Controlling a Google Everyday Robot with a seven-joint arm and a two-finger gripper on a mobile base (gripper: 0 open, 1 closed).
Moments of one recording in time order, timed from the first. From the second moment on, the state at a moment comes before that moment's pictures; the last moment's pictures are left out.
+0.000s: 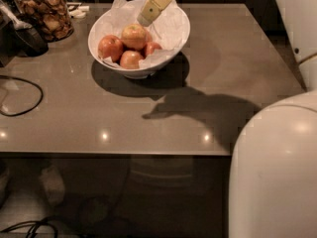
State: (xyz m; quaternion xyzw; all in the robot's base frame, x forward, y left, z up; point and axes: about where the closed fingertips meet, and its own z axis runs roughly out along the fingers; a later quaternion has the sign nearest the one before) arm 0.659 0.001 1.037 -0.57 0.75 0.16 0.31
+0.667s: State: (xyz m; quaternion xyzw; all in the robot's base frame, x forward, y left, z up) arm 0.677 0.012 1.021 -0.56 0.76 0.16 0.29
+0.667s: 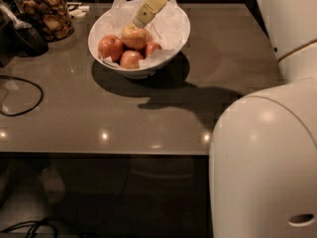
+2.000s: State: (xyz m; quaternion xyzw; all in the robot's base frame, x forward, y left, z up) arm 0.710 0.027 0.981 -0.55 0.78 0.16 0.25
